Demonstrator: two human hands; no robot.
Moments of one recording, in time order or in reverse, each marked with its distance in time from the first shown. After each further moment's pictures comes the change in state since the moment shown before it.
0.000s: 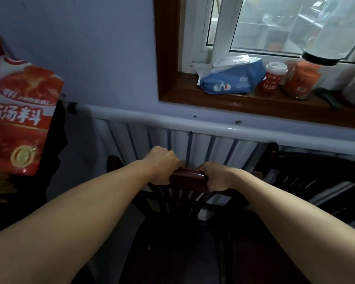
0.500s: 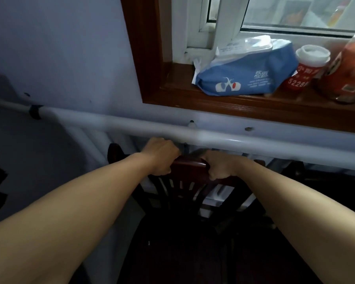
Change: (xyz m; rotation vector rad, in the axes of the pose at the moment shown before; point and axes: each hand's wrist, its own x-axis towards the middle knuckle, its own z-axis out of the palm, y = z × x) left_hand 0.133 -0.062 0.024 -0.062 -0.020 -0.073; right_hand 0.114 0.076 -0.066 0.020 -0.077 0.005
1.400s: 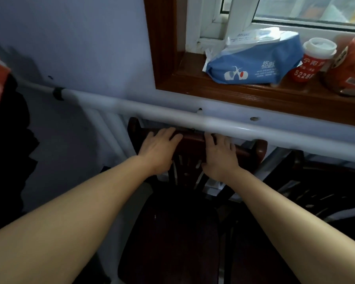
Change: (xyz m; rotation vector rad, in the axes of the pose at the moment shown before) left_hand -0.060 0.029 0.006 -0.212 0.076 -0.275; right_hand -0.027 -0.025 0.052 -0.190 0.521 0.143
